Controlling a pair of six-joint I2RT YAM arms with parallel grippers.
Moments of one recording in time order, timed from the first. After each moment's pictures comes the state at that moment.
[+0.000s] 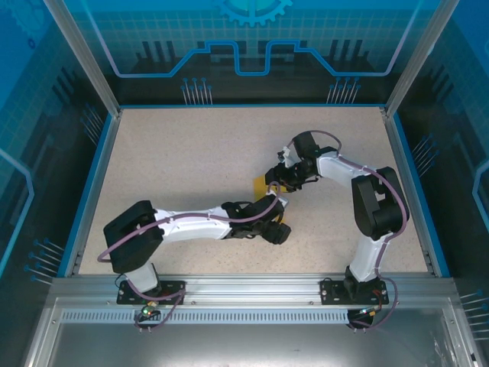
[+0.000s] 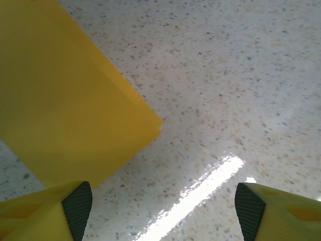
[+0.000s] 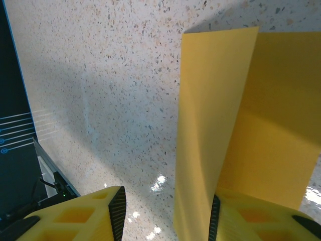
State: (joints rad) left arm -1.06 1.71 1.06 -0.32 -0.11 -0.48; right arm 0.33 1.85 1.22 -0.57 -0.69 0.45
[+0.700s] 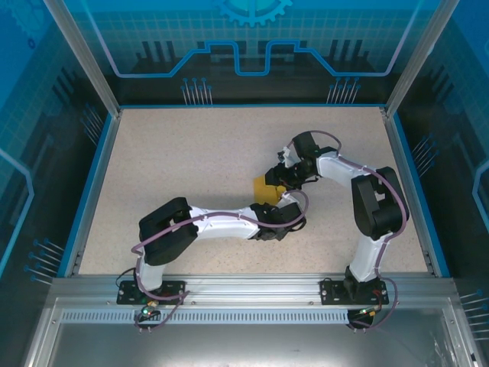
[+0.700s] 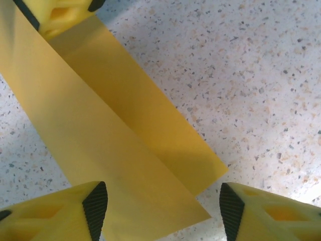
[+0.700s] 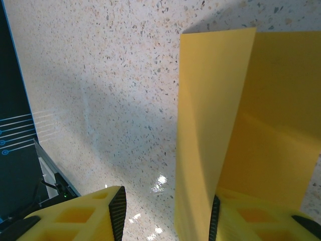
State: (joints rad) left arm -1.13 1.94 1.29 -0.49 -0.46 -0.40; right arm 0.33 1.85 1.22 -0.57 -0.69 0.46
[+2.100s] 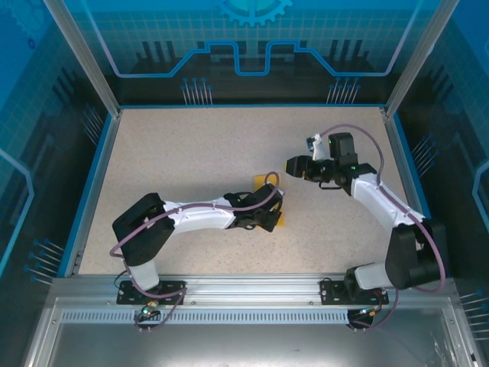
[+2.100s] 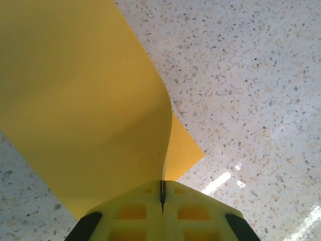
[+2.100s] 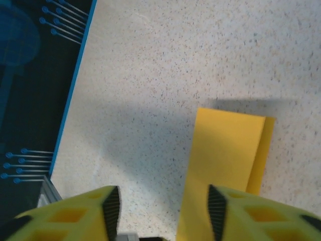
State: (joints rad) left arm -0.95 1.77 1.09 -0.29 -0.04 -0.48; right arm 0.20 1.38 0.91 -0.31 -0.66 0.44
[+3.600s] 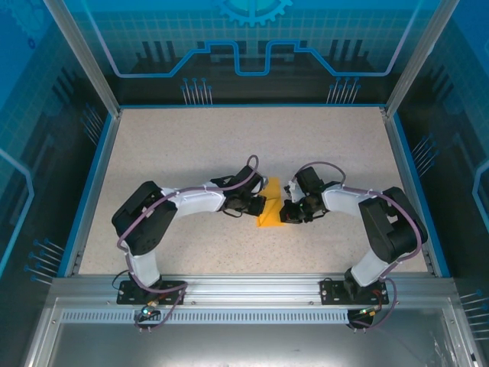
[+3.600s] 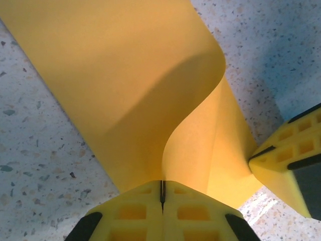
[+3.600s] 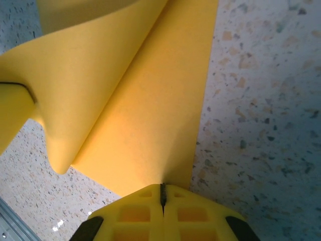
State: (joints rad) left arm -0.74 1.83 1.09 -0.29 0.16 -0.46; right arm 0.41 1.63 0.76 -0.41 -0.48 0.40
